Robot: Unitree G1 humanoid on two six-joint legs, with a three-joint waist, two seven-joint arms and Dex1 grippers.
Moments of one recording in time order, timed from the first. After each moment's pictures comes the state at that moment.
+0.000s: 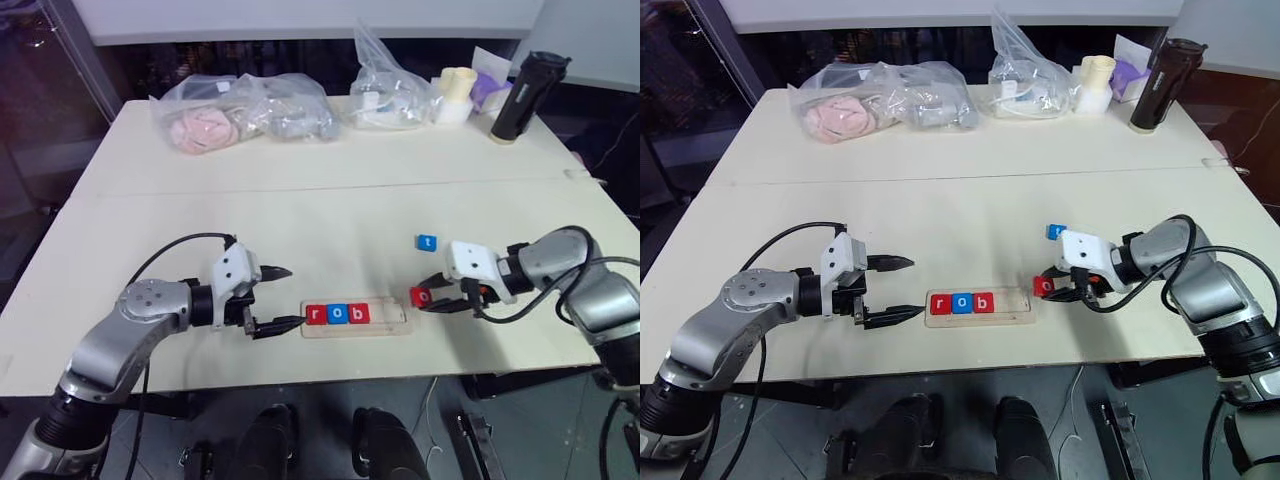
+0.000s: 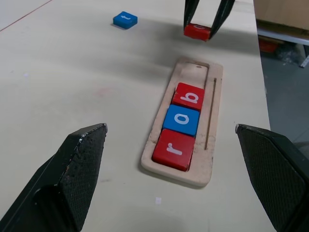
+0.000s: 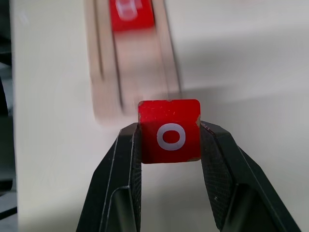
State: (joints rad) left arm -0.23 0.70 -0.09 -0.41 -0.47 0.54 -0.95; right arm -0.47 -0.95 0.22 -0.08 0.16 0.32 1.36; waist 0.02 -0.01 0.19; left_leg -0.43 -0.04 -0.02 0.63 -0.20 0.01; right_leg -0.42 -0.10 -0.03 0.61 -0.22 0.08
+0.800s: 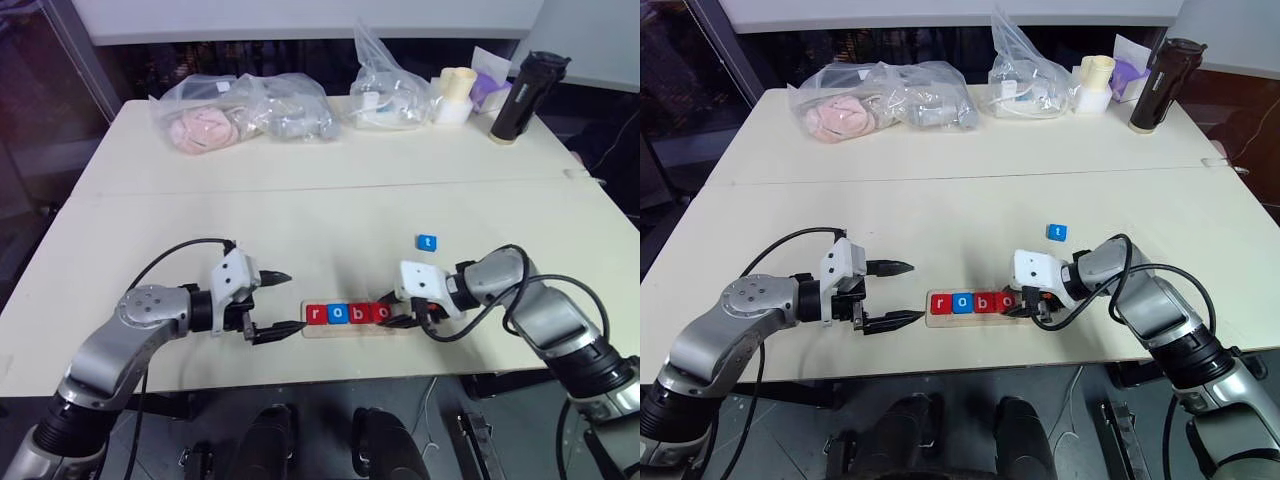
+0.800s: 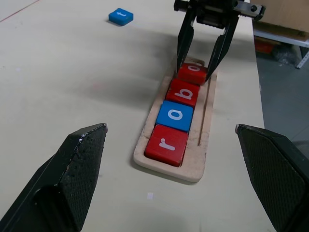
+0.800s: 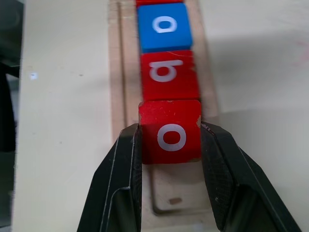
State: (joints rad) left arm -0.20 0.70 -0.09 -0.43 -0.47 0.53 -0.95; right arm -0.47 -0.82 0.34 -0.14 0.09 0.41 1.26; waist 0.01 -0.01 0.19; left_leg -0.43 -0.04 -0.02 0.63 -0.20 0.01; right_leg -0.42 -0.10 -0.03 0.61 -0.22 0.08
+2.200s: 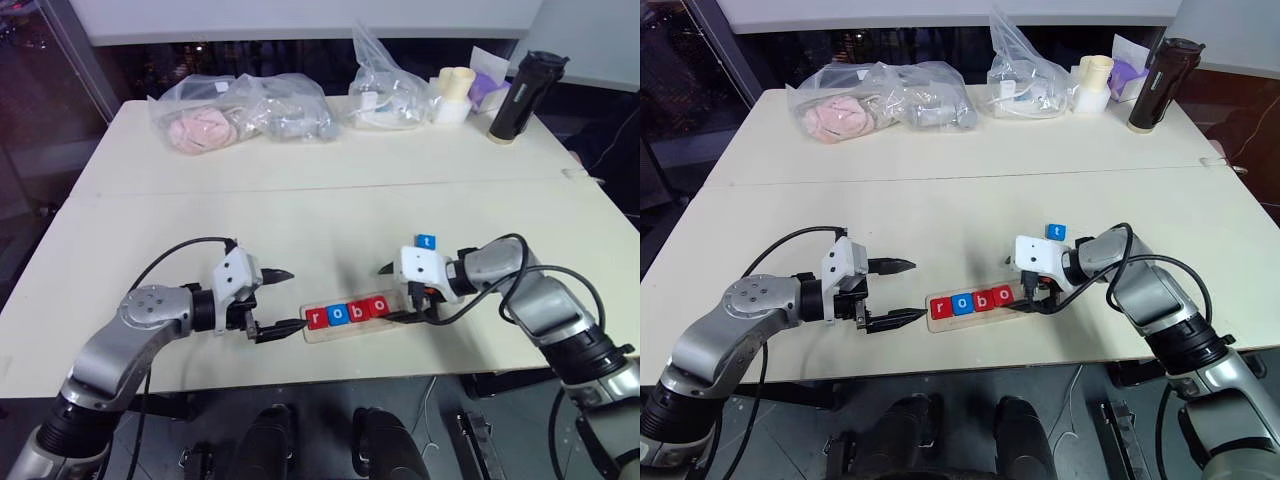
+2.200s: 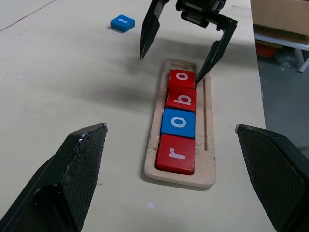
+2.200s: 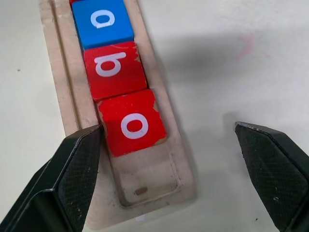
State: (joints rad) left arm -0.20 0.69 -0.09 -0.43 -0.47 0.53 -0.93; right arm -0.53 -0.80 0.33 -0.06 0.05 0.38 1.21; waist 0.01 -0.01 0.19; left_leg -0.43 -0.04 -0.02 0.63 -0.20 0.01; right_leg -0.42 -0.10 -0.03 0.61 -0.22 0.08
